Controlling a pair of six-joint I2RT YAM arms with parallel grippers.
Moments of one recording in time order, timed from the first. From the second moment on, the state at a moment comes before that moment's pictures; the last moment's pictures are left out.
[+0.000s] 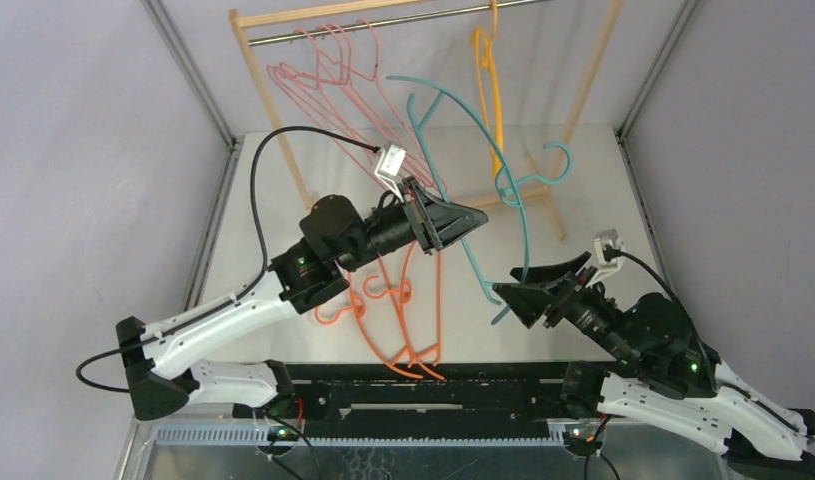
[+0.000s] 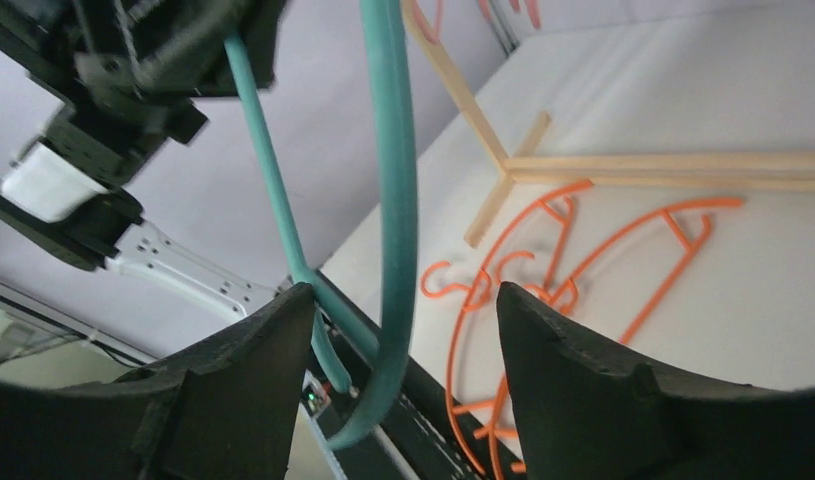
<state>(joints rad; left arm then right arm) -1.05 1.21 1.23 0.19 0.13 -0.75 1.12 0.30 0.76 -0.42 0.30 0.56</state>
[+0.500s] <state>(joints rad) -1.05 1.16 1.17 0.18 0.15 -0.77 1.12 0.44 0.83 -0.30 0.18 0.57</state>
